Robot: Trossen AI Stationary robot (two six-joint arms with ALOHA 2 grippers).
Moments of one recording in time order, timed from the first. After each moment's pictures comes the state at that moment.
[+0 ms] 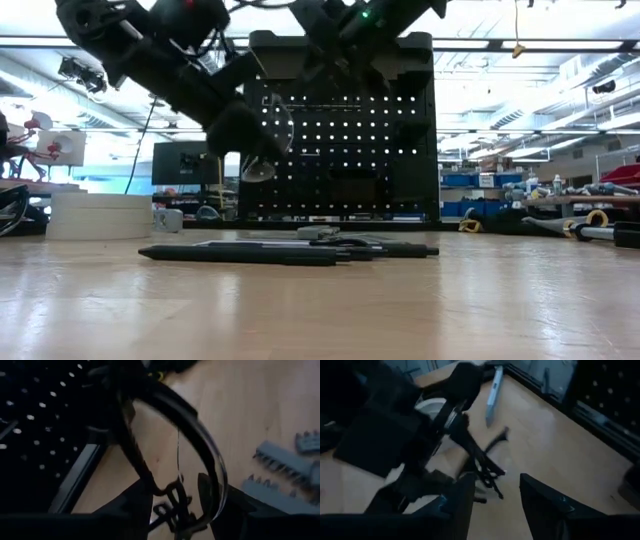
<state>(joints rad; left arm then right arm) 0.00 1.41 0.58 0.33 -0.53 0.22 -0.03 1.74 1.34 -0.20 0.35 0.39</state>
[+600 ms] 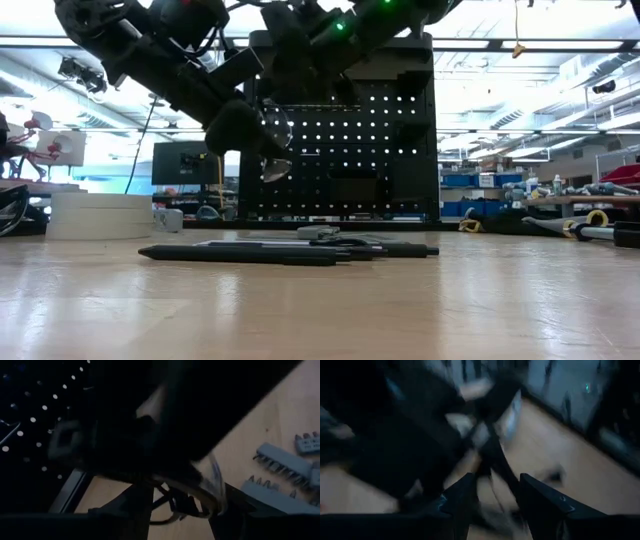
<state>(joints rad) 0.00 1.40 0.58 0.33 -0.52 0.23 0.00 1.85 1.34 0.06 0.35 0.28</state>
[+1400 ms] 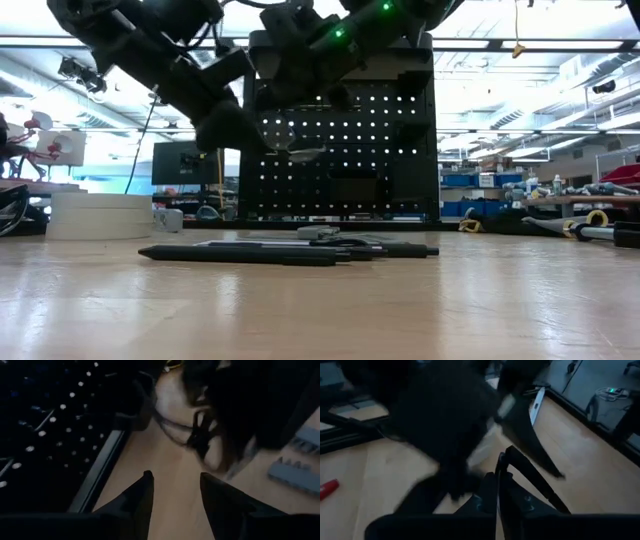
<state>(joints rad) 0.00 1.32 0.59 0.18 -0.63 0.23 -0.01 1.86 1.34 0.05 0.24 0.23</state>
